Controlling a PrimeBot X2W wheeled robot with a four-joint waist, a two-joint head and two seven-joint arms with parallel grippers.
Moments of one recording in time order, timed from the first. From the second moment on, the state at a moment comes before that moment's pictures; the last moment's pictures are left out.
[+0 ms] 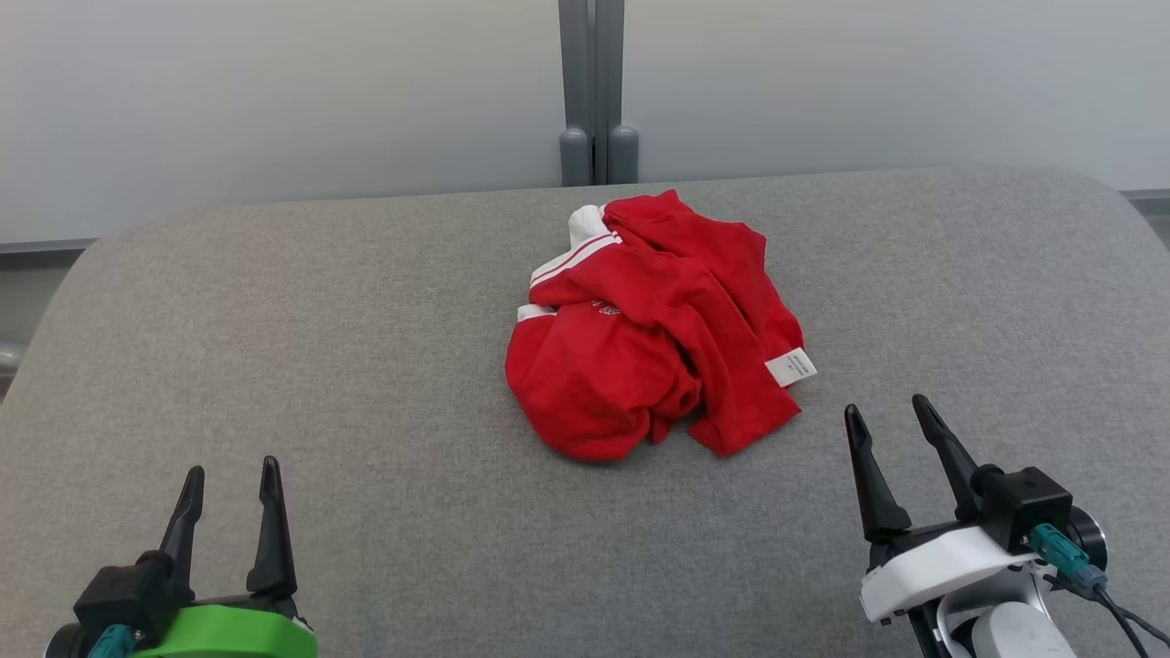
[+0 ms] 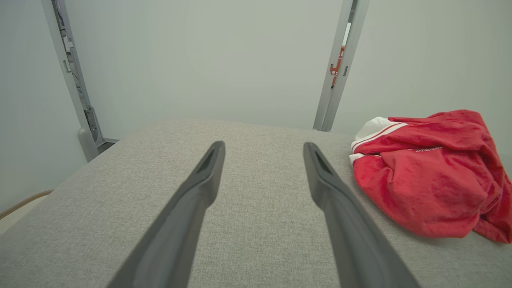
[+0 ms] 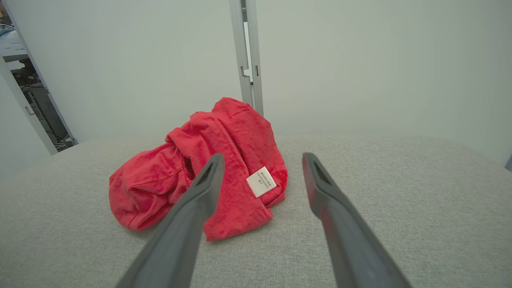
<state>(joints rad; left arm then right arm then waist) 0.02 0.11 0.05 0.21 -0.27 -0.13 -0.26 -0.05 -0.06 0.05 0.21 0.14 0.13 -0.26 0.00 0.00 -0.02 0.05</state>
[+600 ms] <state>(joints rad) -0.40 0.13 -0.24 0.28 -0.28 -0.13 -0.26 -0.12 -0.07 0.06 0.20 0.14 0.13 -0.26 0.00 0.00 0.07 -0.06</state>
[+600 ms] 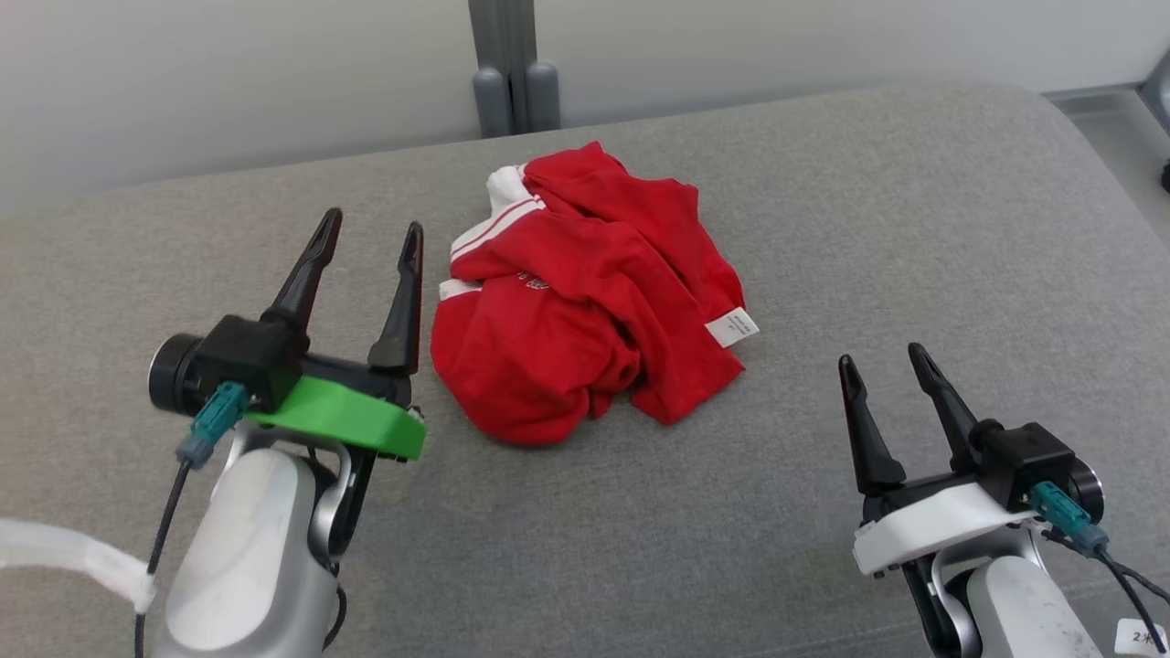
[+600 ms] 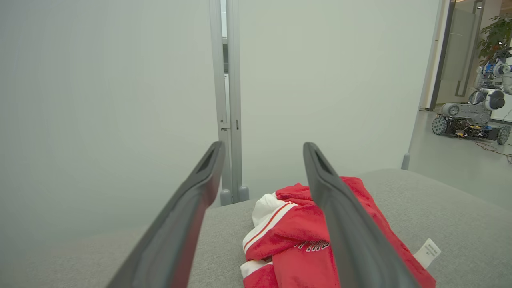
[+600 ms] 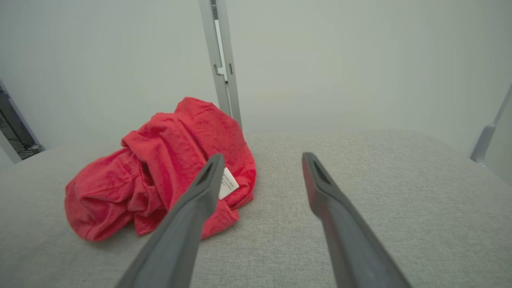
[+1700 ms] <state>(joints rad) -0.74 0.23 -0.61 0.57 -0.42 -0.13 -0.18 -0.17 -0.05 0.02 0.17 0.17 0.13 -0.26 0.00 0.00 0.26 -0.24</state>
